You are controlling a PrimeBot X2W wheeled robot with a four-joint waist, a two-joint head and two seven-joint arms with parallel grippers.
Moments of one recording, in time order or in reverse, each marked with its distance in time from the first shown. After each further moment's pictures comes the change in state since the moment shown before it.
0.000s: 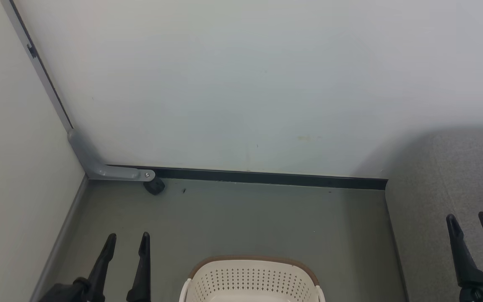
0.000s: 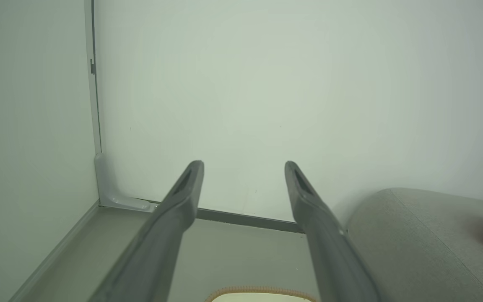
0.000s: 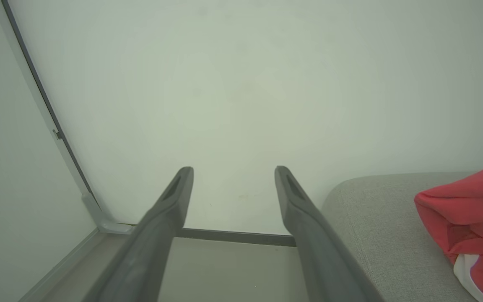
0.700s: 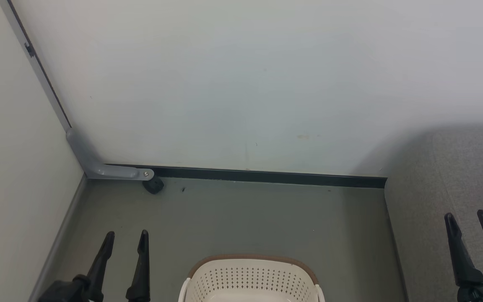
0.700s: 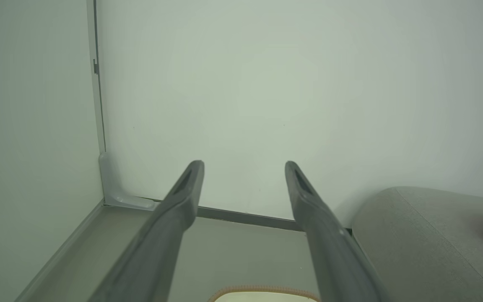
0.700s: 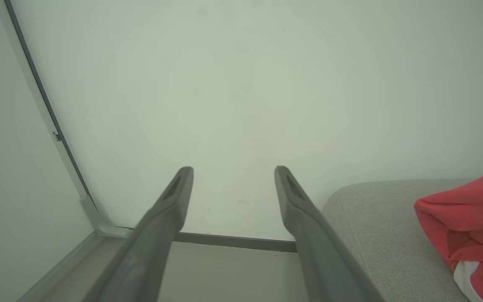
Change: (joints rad) left arm 0.000 -0.016 0.024 -0.009 0.030 0.000 0.030; right arm 0.000 0.035 -0.029 -0.001 -0.048 0.019 0.000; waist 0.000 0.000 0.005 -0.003
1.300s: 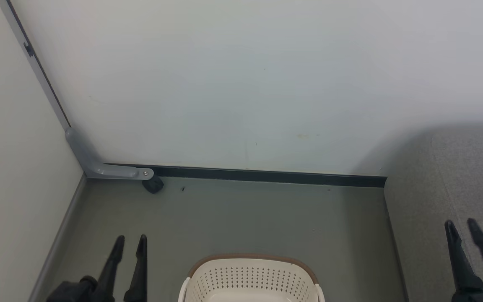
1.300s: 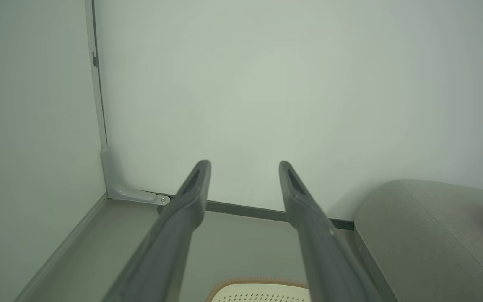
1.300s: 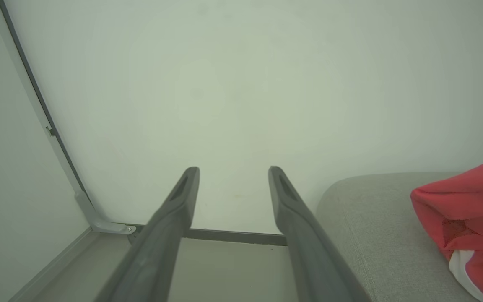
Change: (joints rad) left arm 0.003 -0.019 0.004 0.015 0.028 0.000 0.026; right arm 0.008 0.035 -0.007 0.030 -0.031 0.010 0.002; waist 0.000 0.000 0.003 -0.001
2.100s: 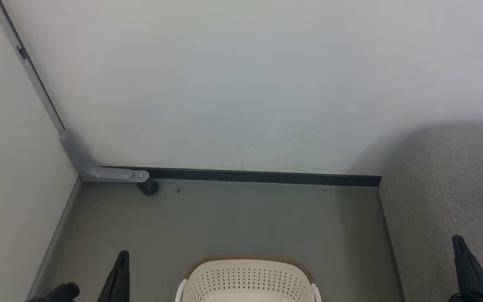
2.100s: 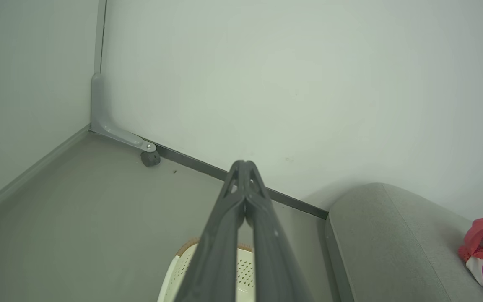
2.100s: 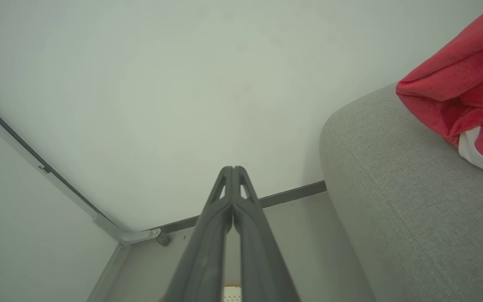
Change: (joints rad) left arm 0.017 -0.036 0.065 0.083 -0.212 -0.042 0.048; right arm 0.007 0.121 -0.056 0.081 0.202 0.034 0.072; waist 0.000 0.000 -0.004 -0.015
